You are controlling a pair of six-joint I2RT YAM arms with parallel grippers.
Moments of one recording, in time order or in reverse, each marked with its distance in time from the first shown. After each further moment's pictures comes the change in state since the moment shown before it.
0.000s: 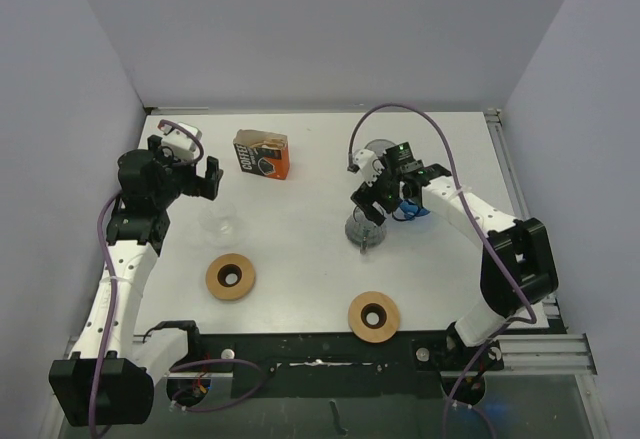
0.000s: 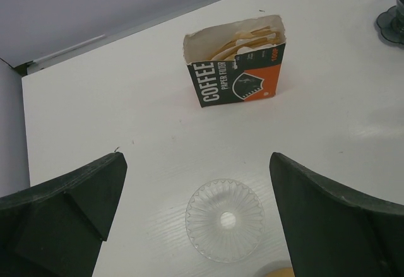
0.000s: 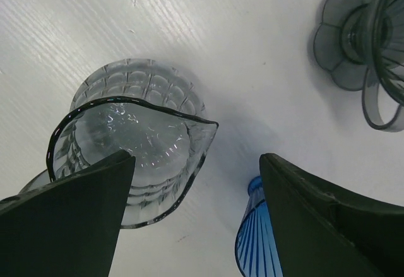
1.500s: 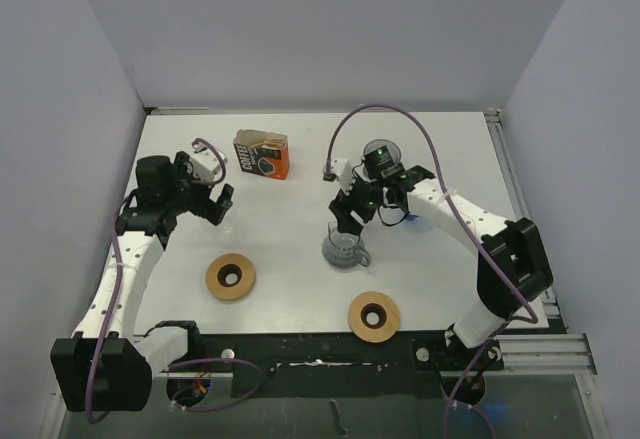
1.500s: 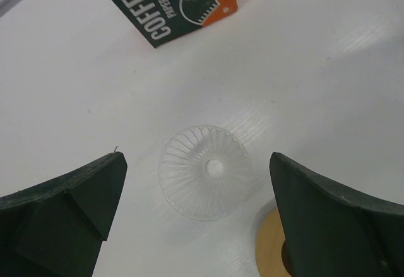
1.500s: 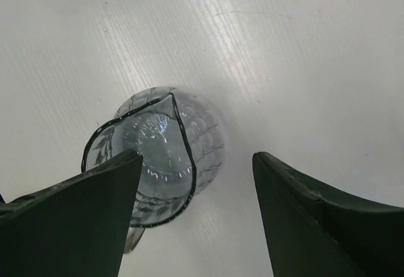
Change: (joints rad) left arm -0.011 0.065 -0.027 -0.151 0.104 0.201; right arm 0.141 0.060 0.044 -0.023 -0.250 0.069
